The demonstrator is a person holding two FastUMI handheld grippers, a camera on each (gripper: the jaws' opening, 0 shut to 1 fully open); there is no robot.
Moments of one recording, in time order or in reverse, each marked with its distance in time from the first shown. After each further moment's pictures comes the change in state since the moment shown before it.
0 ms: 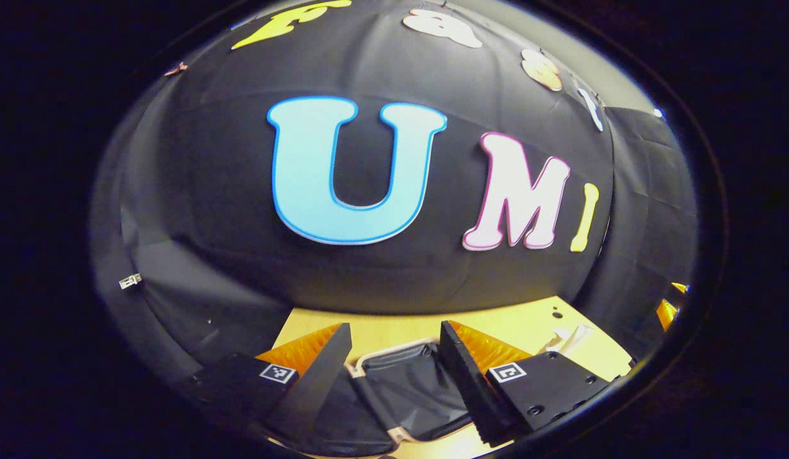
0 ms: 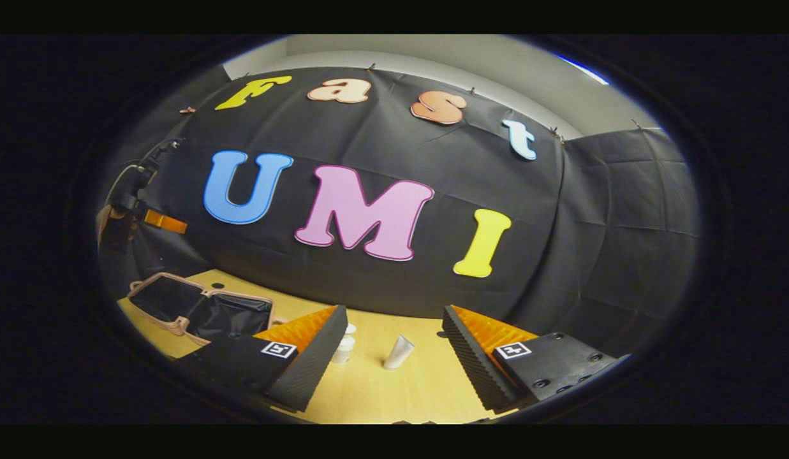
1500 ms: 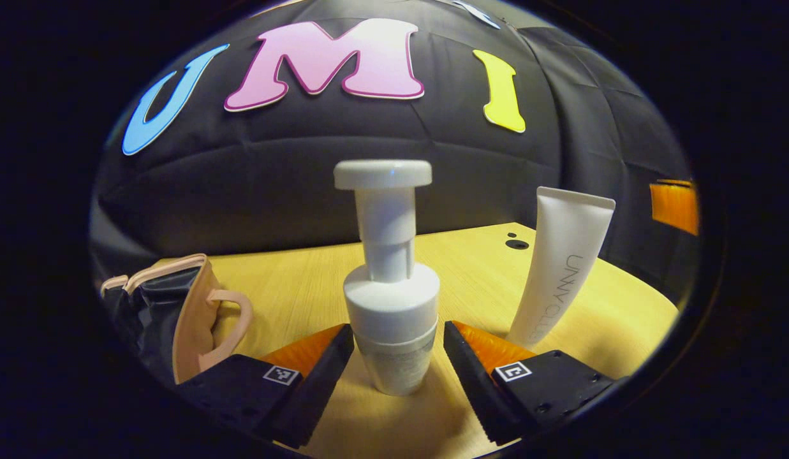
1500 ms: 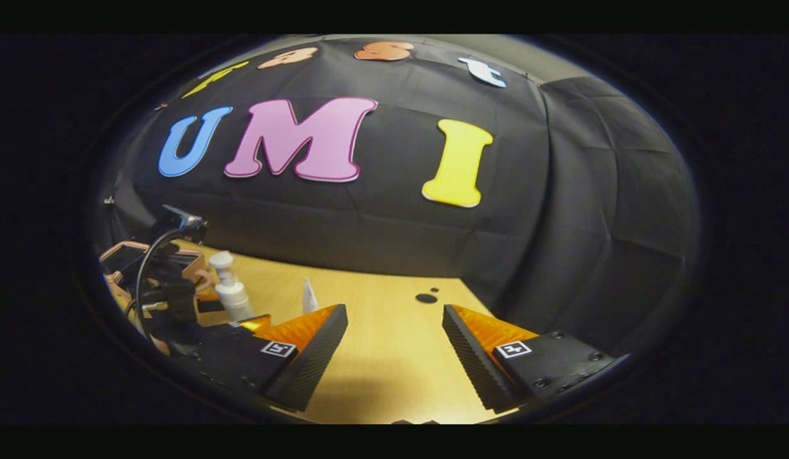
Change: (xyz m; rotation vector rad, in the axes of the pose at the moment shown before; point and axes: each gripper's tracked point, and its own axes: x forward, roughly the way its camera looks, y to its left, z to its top) left arm 0.171 -0.343 -0.329 0.143 0.199 -0.104; right arm 0.129 -0.080 -0.244 0.104 0.218 0.057
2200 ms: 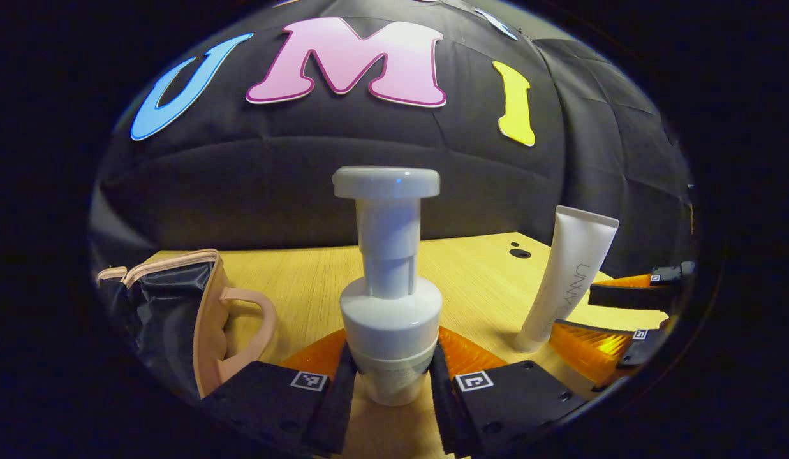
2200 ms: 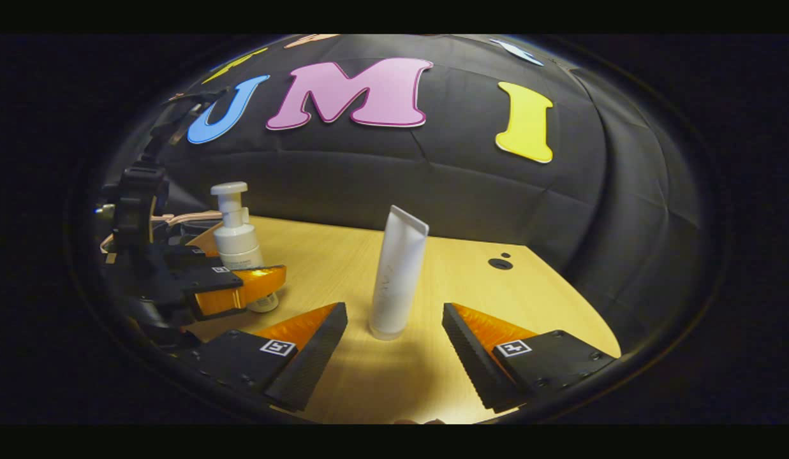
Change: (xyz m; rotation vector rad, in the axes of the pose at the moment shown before) left arm -0.024 0.029 0.005 -0.032 -0.004 -0.017; right arm 0.053 0.083 -0.067 -0.003 0.096 0.158
